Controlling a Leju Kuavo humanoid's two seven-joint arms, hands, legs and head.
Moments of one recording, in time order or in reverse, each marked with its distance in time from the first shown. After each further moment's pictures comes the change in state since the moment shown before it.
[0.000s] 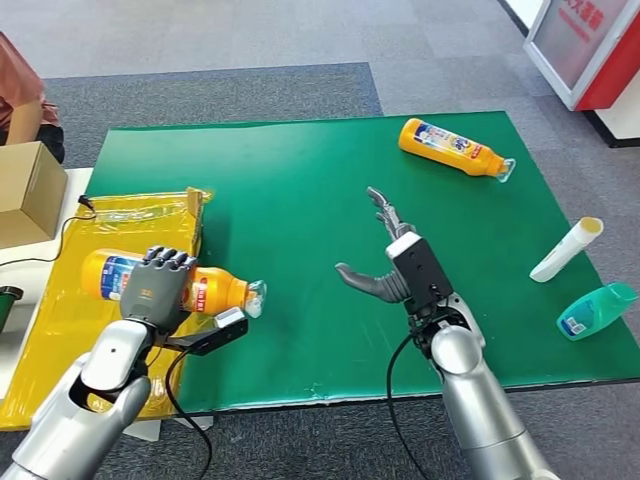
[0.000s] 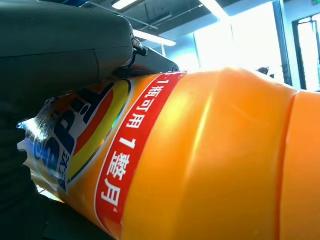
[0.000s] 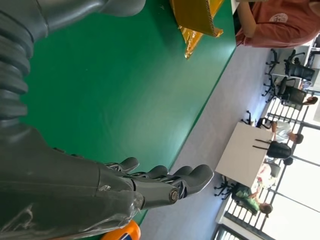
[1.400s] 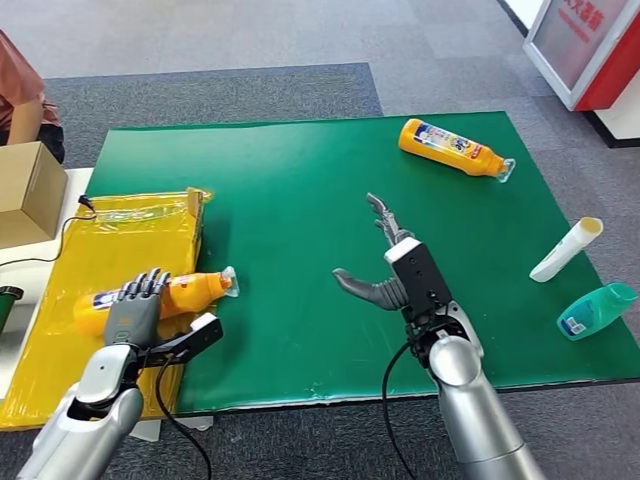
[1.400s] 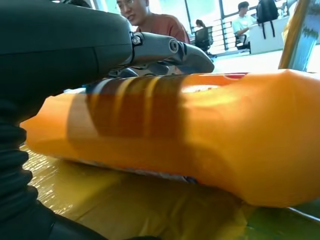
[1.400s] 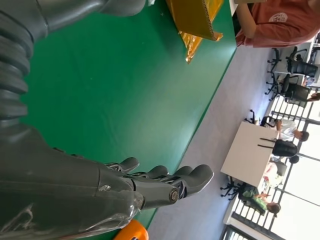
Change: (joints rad) left arm 0.067 -0.060 0.173 0.229 0.115 0.050 0.036; right arm 0.049 0.019 0.000 -0.062 0.000 -0.013 0.047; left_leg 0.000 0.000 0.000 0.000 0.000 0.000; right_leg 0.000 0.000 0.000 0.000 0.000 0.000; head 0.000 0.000
